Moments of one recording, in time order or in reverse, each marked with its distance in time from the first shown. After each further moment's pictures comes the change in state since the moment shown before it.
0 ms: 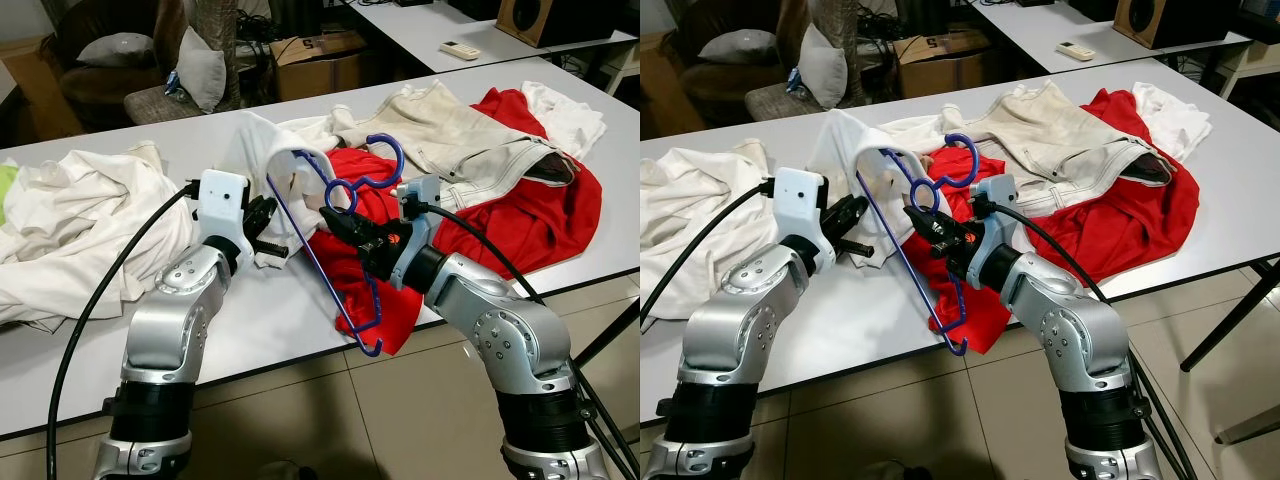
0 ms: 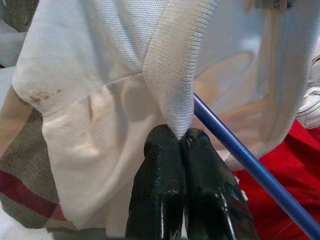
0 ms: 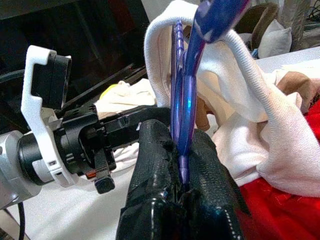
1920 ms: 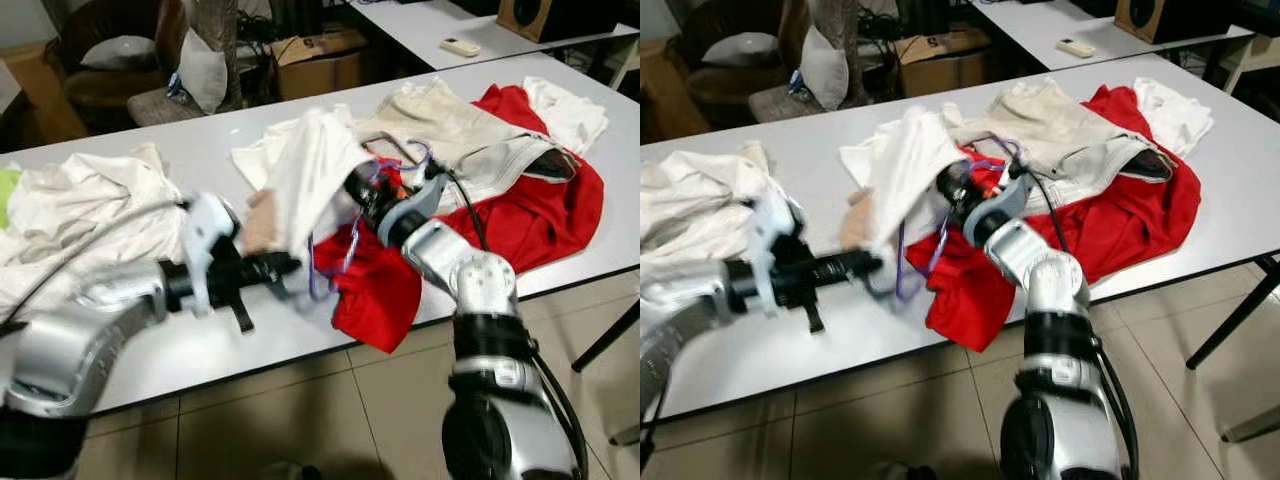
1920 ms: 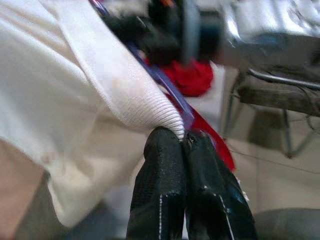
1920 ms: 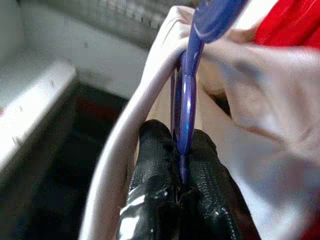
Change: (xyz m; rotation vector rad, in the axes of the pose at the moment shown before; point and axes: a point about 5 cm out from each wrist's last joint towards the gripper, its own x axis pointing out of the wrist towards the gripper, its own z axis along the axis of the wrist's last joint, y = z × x) left arm -0.060 -0.003 0.008 0.136 0.149 -0.743; right arm 0.047 -0.056 0.011 0.804 -0.223 -0.247
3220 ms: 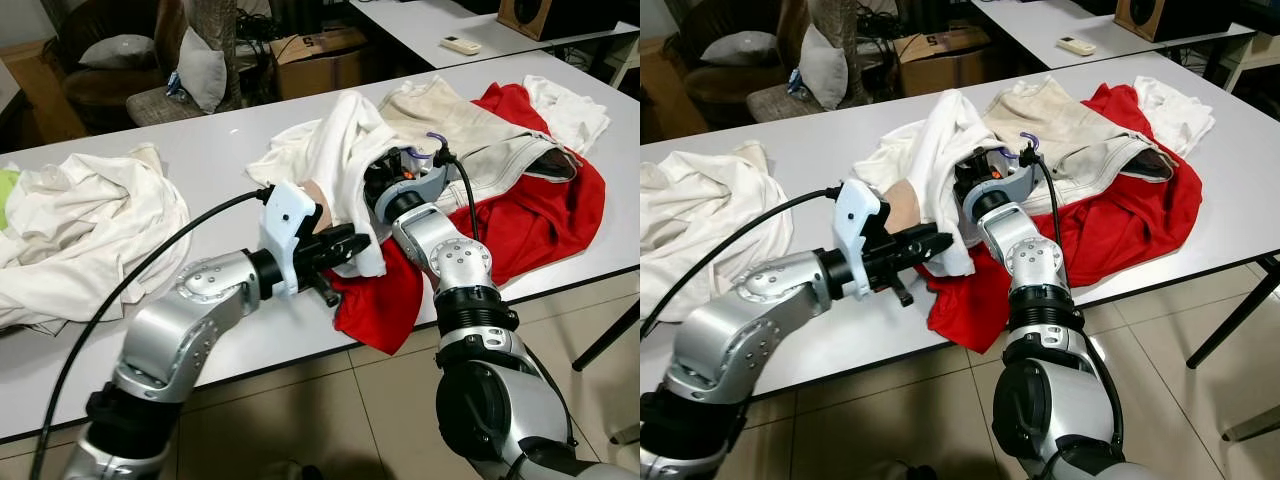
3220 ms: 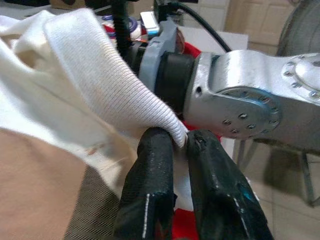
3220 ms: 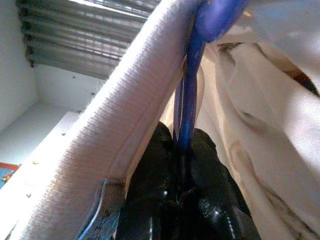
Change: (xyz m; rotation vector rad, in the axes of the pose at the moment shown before) left arm 0.066 -0.015 0.022 0.024 -0.122 0.117; right arm 0.020 0.001 0.006 0.104 -0.148 0.004
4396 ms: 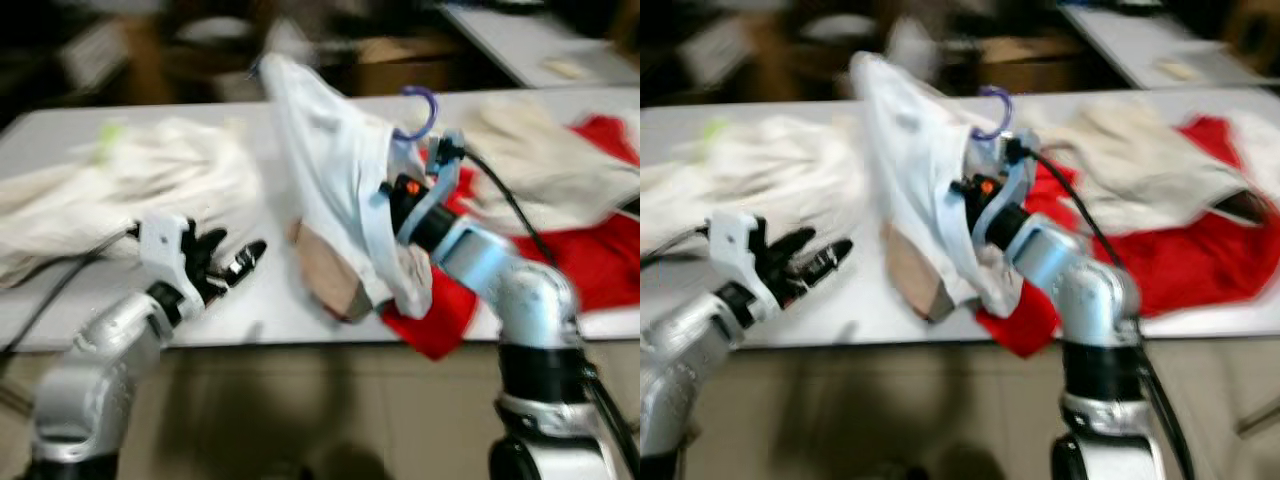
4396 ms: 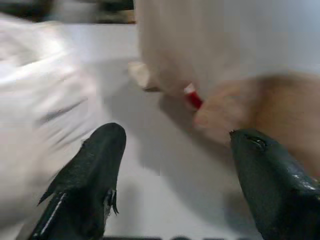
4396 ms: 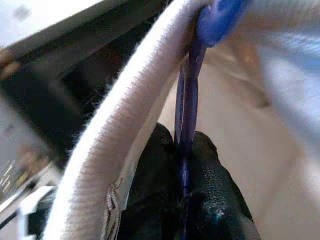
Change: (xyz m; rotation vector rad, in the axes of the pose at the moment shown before) left arm -0.082 0.041 -0.050 -0.217 -0.004 0.547; right arm -0.076 0.054 0.005 -0.664 0.297 0.324
